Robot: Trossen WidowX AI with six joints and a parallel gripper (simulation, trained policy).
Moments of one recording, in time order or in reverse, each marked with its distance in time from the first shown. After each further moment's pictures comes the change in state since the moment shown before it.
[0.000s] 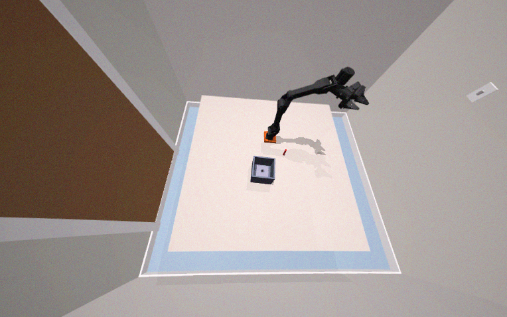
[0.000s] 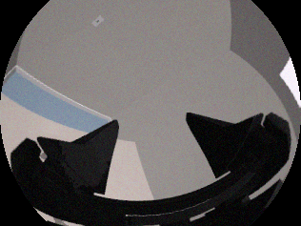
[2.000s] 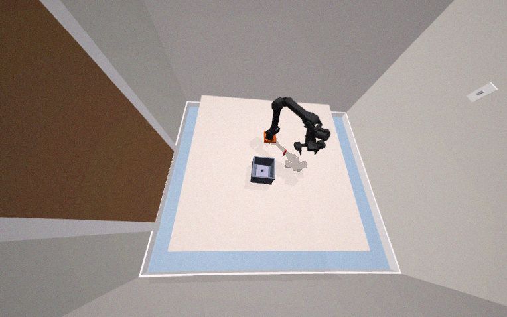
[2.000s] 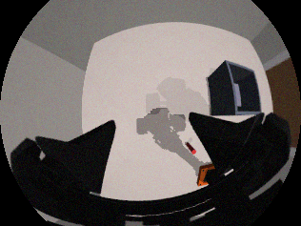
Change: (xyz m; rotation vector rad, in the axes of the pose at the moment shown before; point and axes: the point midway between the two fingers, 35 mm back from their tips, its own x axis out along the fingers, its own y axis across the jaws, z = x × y) arm -0.024 0.125 -0.343 1.623 1.172 -0.160
